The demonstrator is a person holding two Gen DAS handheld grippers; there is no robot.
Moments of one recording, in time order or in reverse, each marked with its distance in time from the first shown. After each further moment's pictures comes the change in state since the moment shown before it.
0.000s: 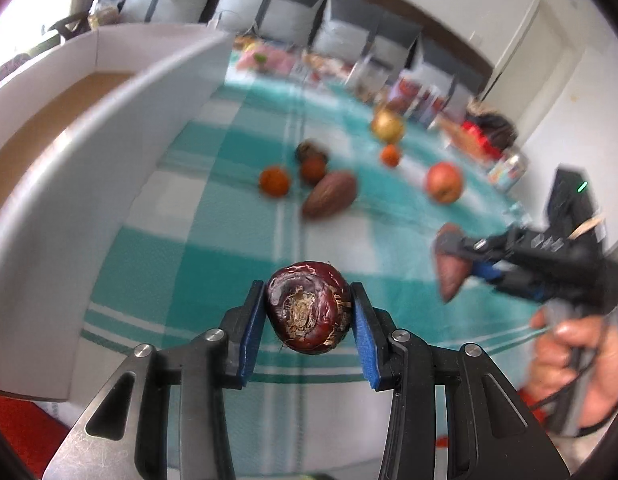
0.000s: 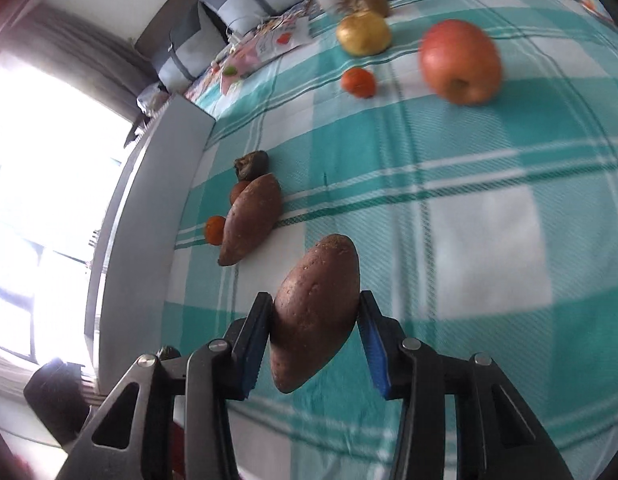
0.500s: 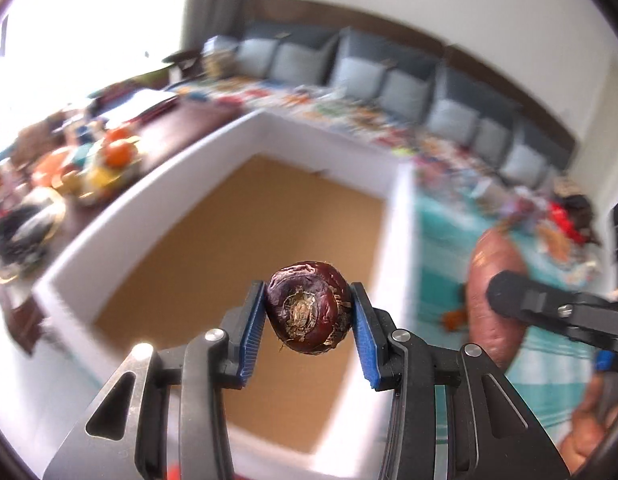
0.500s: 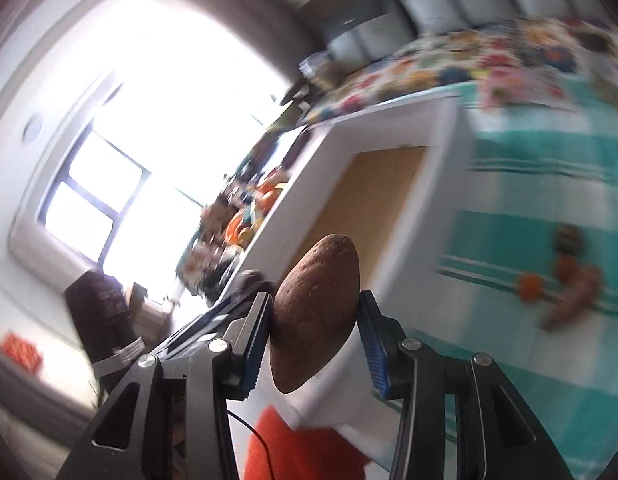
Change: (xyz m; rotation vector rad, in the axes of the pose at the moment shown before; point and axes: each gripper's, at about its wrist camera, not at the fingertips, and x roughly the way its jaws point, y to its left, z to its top) left arm -0.103 0.156 0.089 -0.137 -0.150 0.382; right arm 0.056 0.297 -0.010 -0.434 0.067 0.348
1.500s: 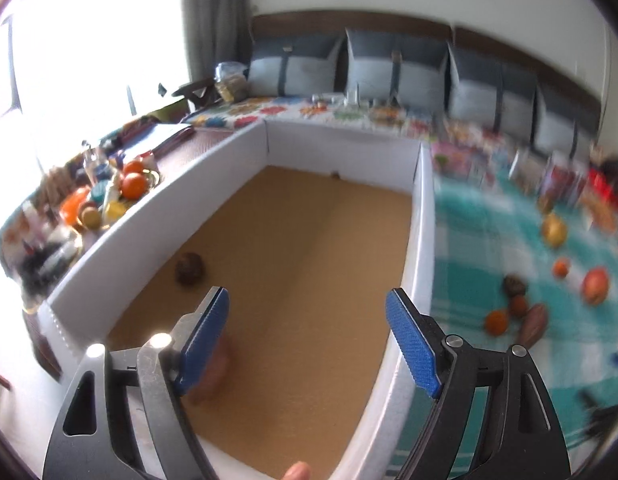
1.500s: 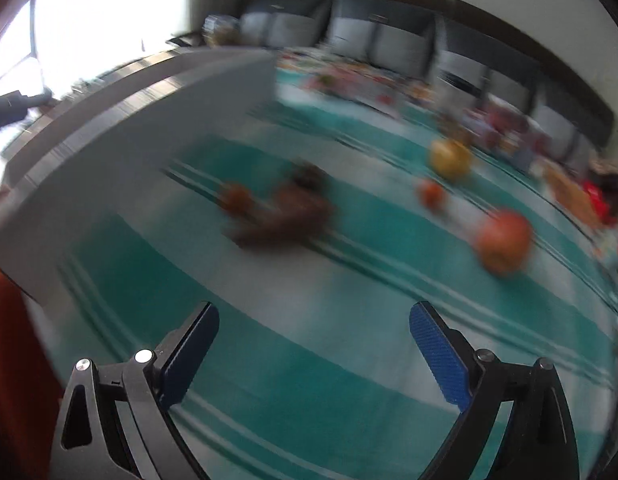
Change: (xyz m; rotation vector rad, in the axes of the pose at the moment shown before) left arm 0.033 -0.062 -0.023 0.170 -0.069 0.176; right arm -0.116 -0.181 -0.143 -0.257 0.007 -0.849
